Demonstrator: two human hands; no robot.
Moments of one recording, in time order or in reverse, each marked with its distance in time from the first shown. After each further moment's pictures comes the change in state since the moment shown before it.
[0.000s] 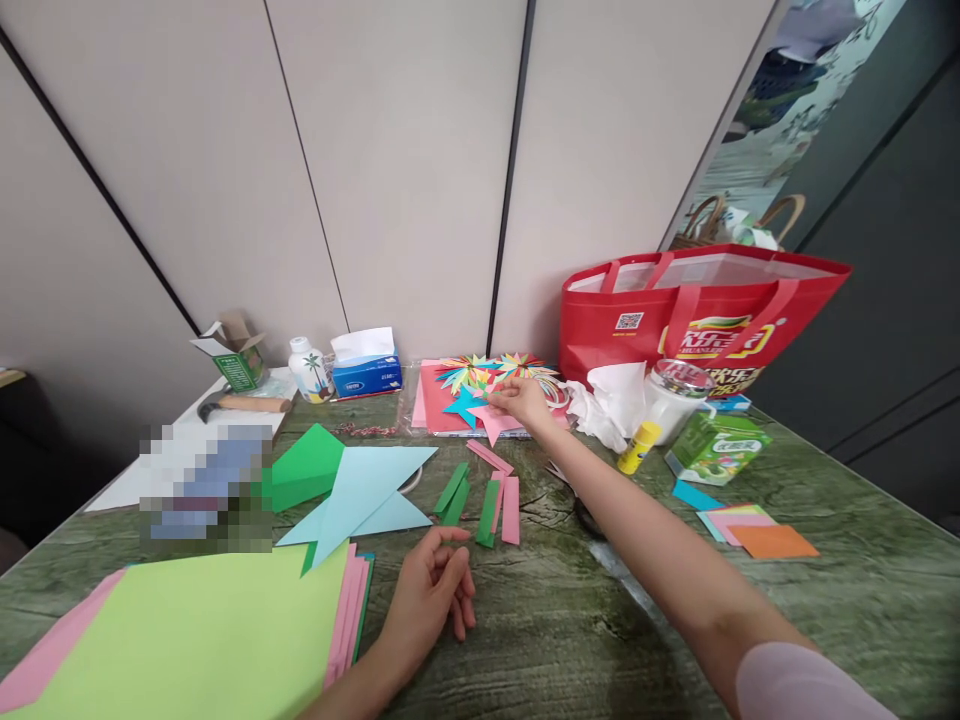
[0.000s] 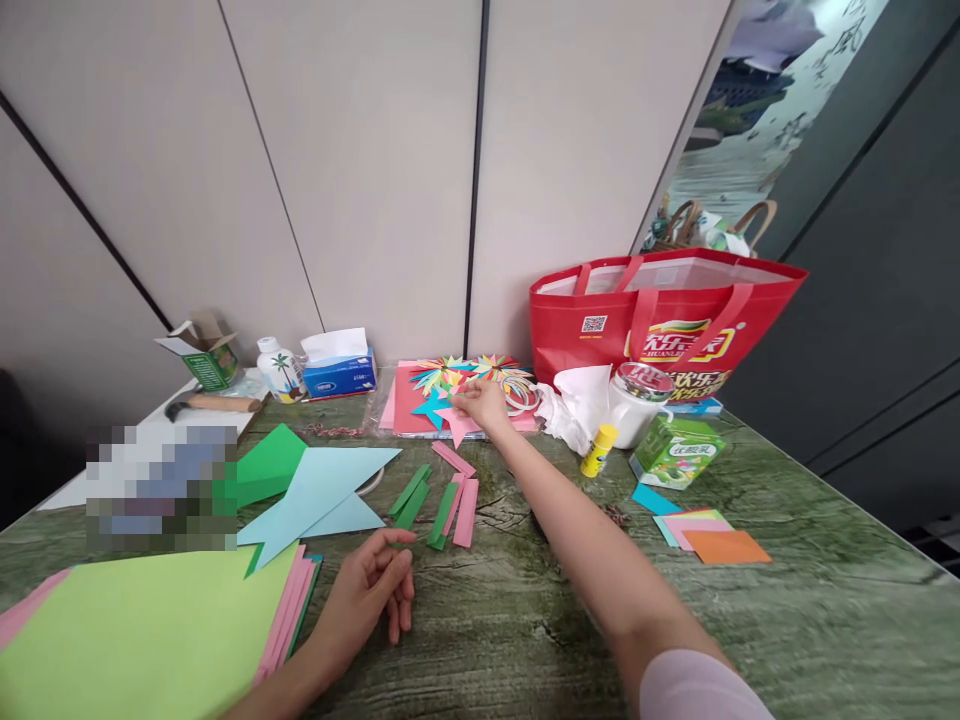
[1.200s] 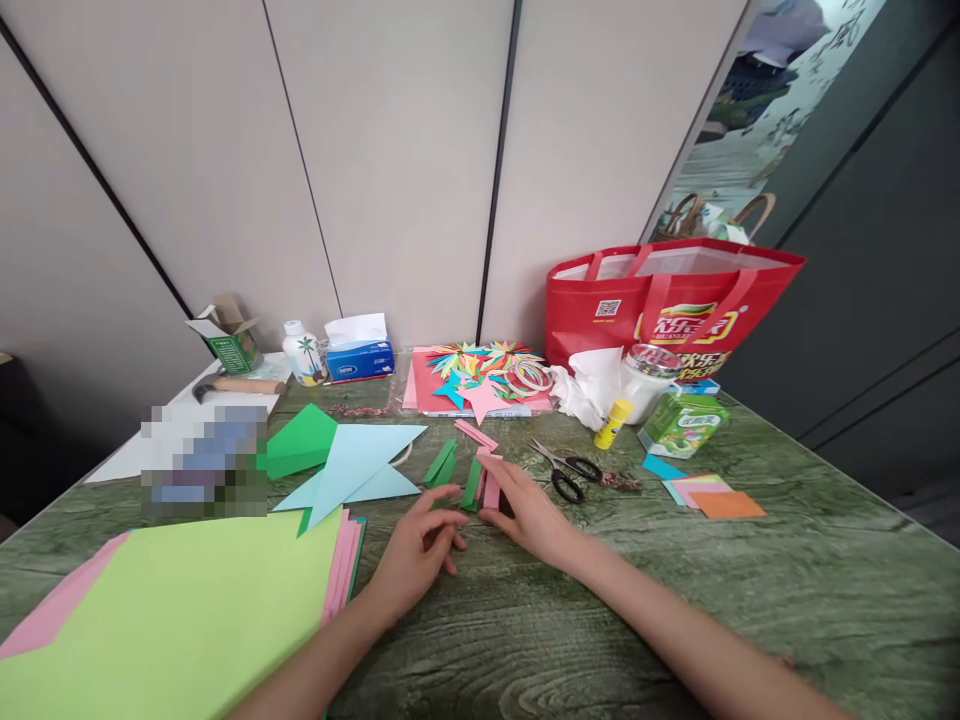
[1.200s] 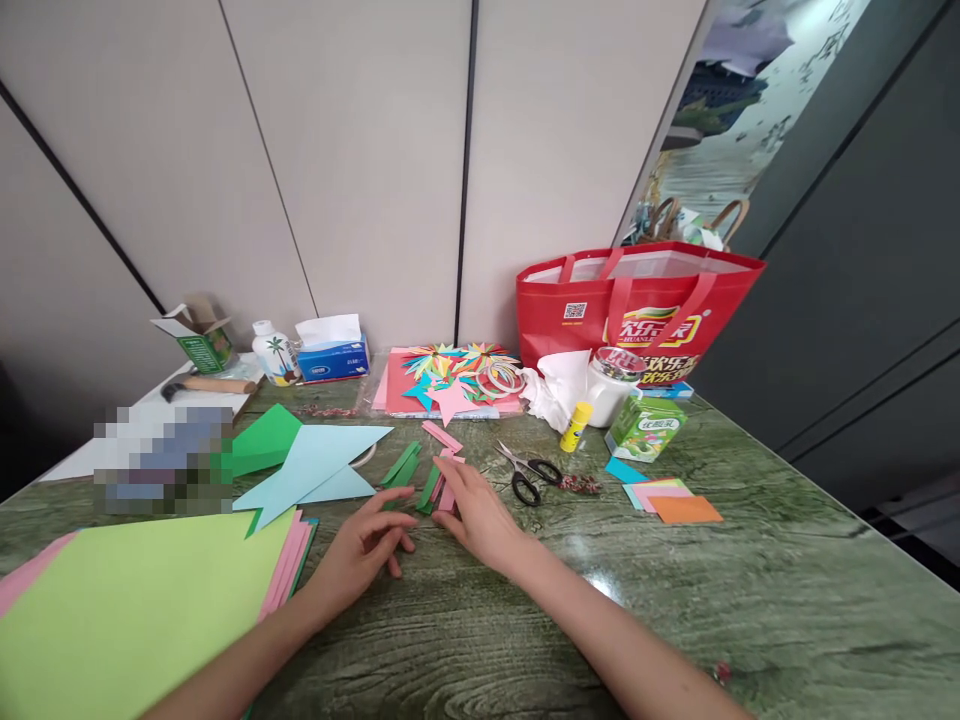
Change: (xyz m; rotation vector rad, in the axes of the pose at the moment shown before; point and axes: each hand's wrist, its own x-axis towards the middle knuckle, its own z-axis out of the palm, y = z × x) left_hand -0.003 0.002 -0.002 0.237 -0.064 0.256; right_hand -0.178 0.017 -0.024 -0.665 -0.384 -0.475
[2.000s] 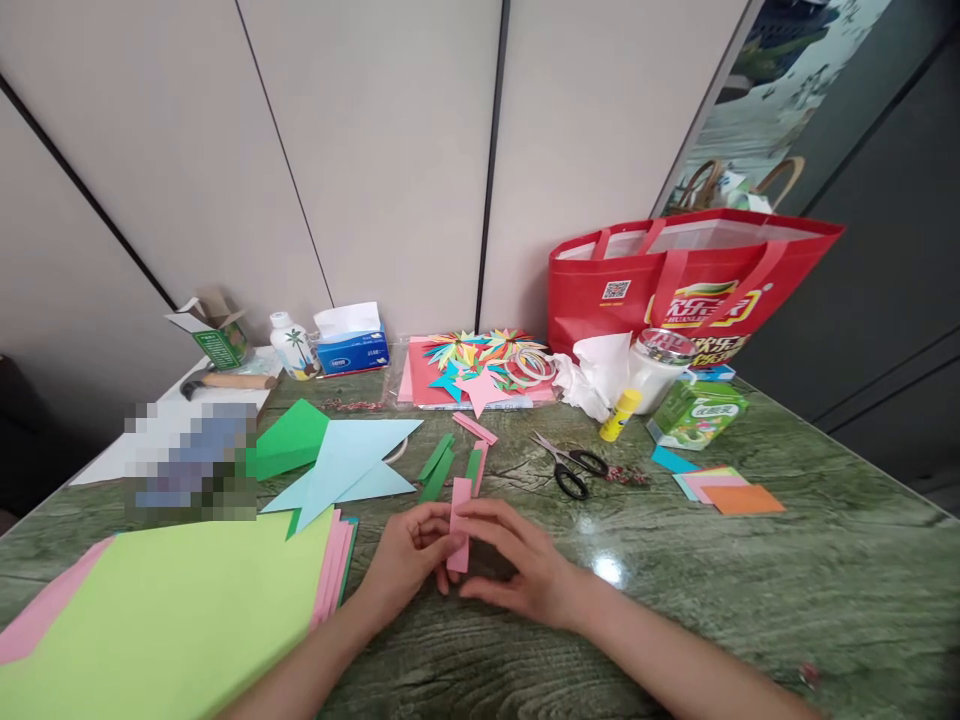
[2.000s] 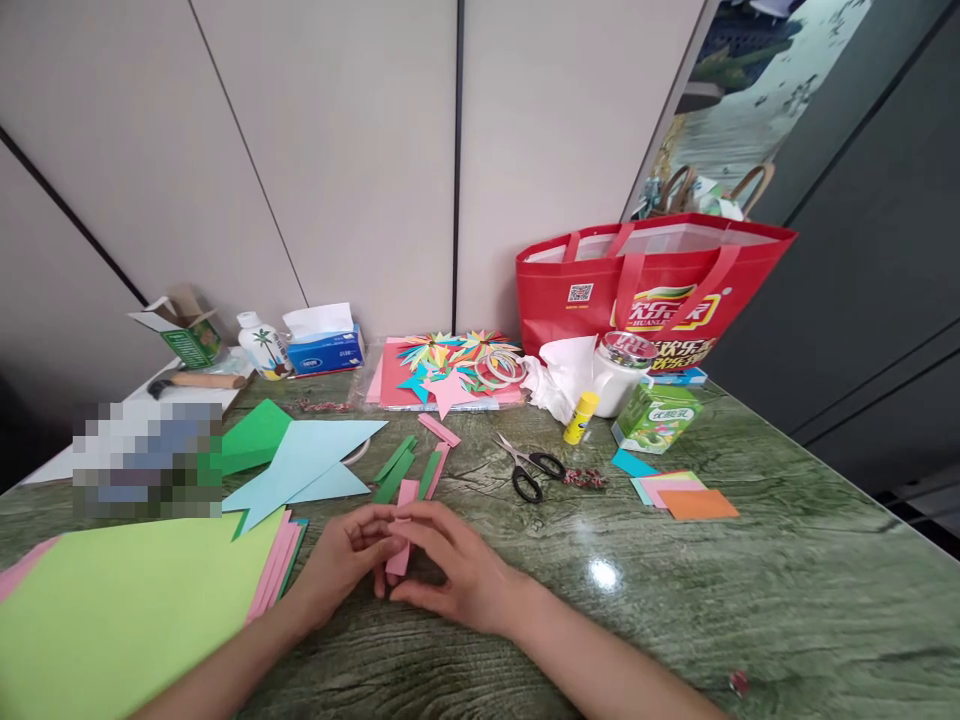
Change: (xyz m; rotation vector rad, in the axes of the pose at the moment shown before) left_hand 0.003 0.005 0.001 -0.193 -0.062 -0.248; right_hand -0.018 -0.038 -0.004 0.288 0.153 -0.398
